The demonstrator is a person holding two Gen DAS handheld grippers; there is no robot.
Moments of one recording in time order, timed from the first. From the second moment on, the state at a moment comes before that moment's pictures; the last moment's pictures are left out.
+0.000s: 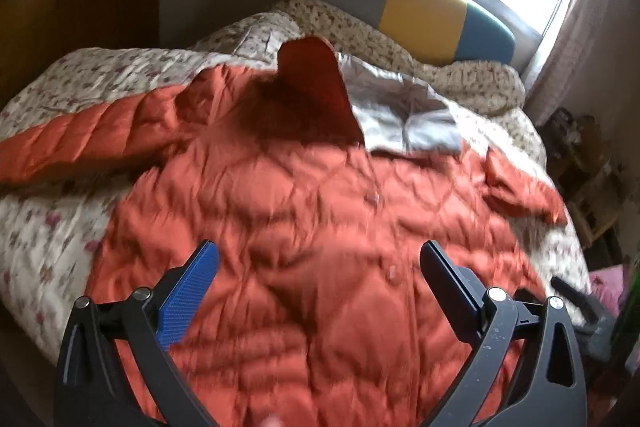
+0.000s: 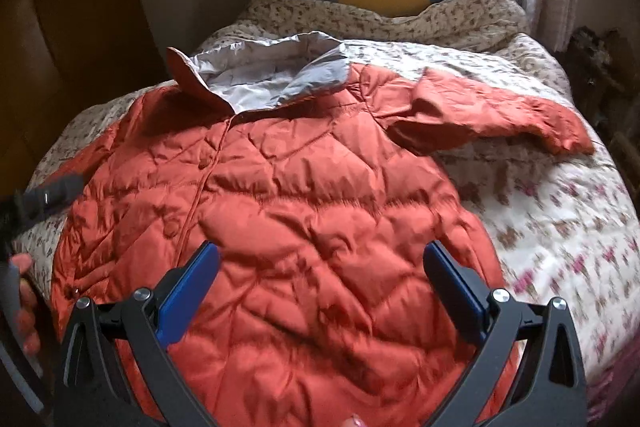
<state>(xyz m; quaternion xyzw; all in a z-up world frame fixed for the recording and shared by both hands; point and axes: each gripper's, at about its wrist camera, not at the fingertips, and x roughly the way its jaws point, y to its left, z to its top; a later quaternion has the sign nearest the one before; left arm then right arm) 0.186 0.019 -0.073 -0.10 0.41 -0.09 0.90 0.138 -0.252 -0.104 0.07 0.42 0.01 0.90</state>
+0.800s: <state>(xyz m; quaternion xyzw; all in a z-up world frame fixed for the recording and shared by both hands) 0.430 -0.005 -0.069 -0.05 0.39 -0.01 0.92 0.356 -0.309 -0.111 0.11 0.39 0.01 0.91</state>
